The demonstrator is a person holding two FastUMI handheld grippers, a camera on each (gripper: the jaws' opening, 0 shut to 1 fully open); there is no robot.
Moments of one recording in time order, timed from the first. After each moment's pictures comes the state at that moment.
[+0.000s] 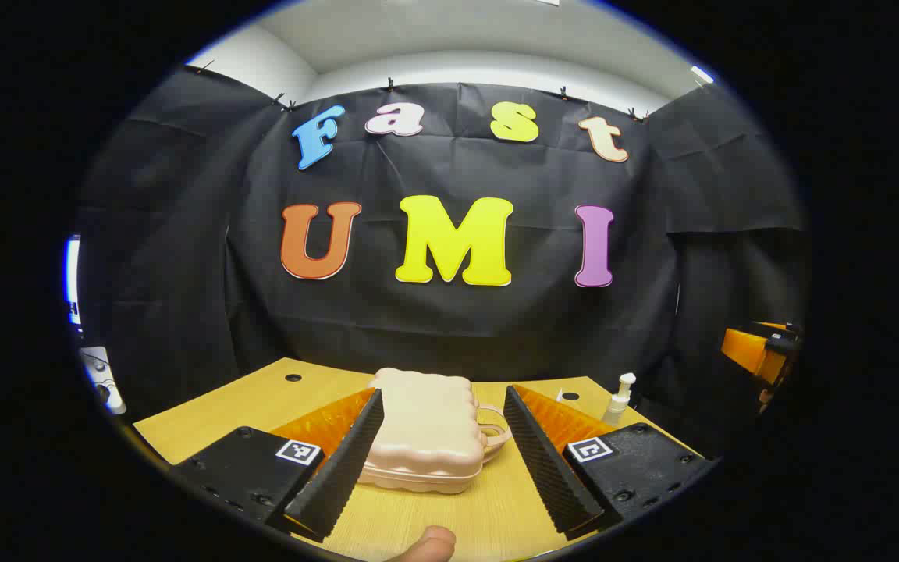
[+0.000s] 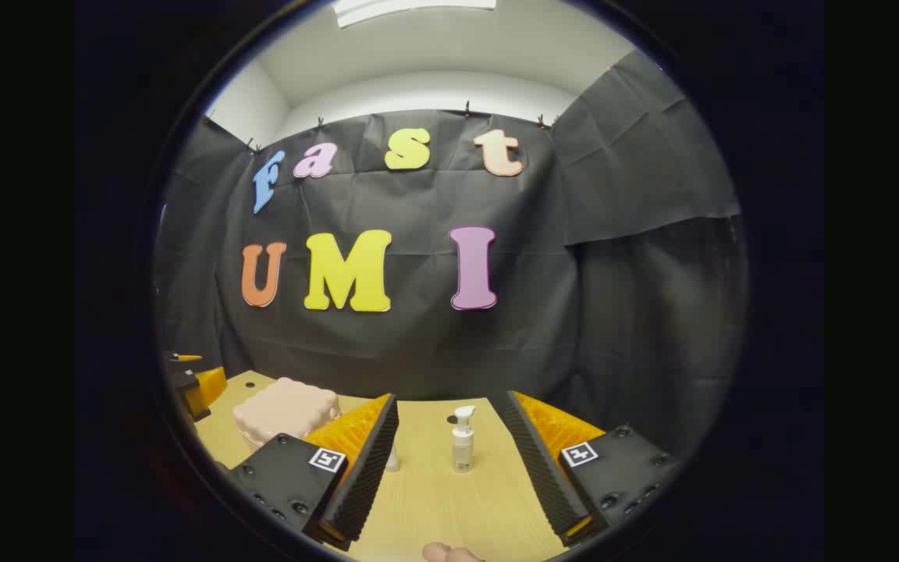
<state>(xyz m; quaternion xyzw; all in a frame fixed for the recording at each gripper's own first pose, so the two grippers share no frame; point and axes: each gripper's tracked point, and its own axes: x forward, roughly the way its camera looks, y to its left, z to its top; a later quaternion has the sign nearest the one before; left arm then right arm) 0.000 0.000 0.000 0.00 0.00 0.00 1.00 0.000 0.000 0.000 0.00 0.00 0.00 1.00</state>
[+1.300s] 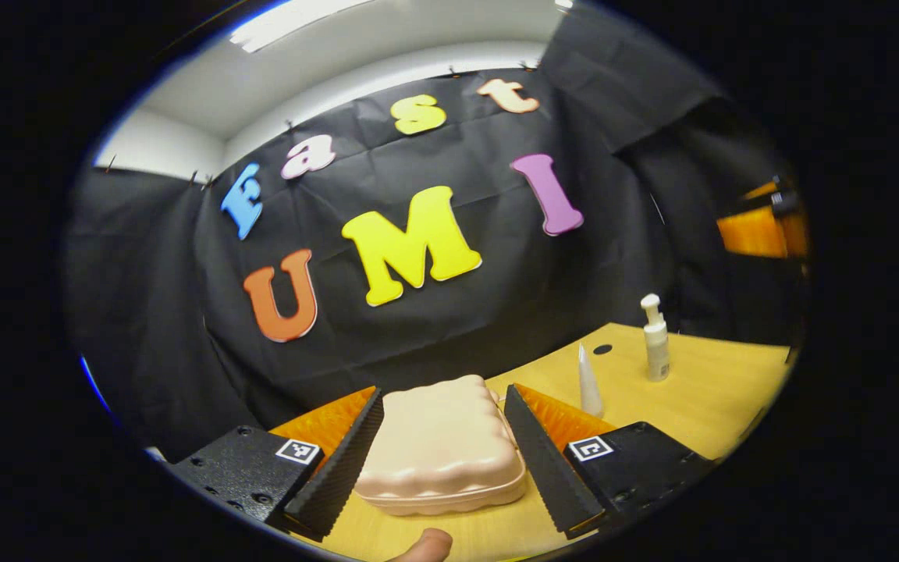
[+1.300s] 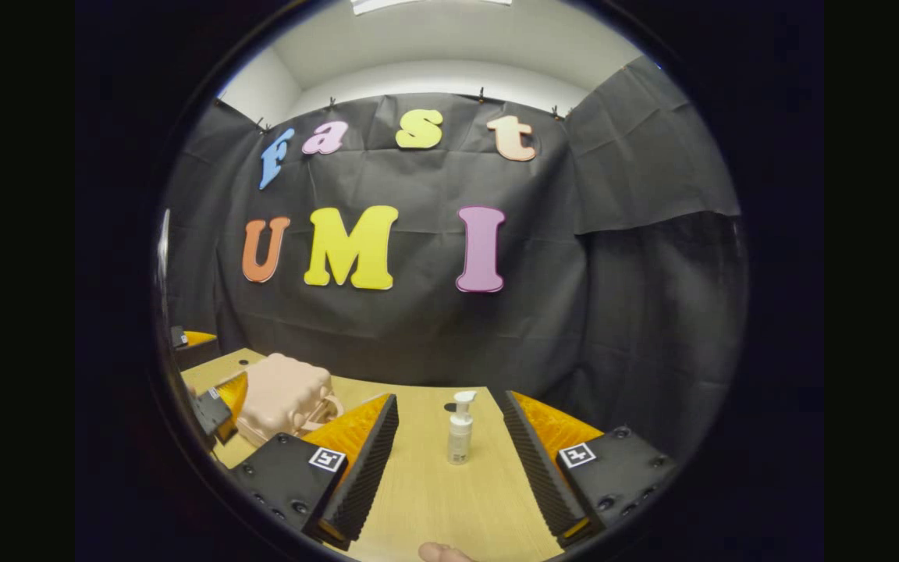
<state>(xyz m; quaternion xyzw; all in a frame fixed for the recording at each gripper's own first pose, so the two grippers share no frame) 0.062 -0.045 -0.056 0.28 -0.05 -0.01 0.96 0.027 -0.021 -0.045 -0.02 0.02 0.00 1.00</state>
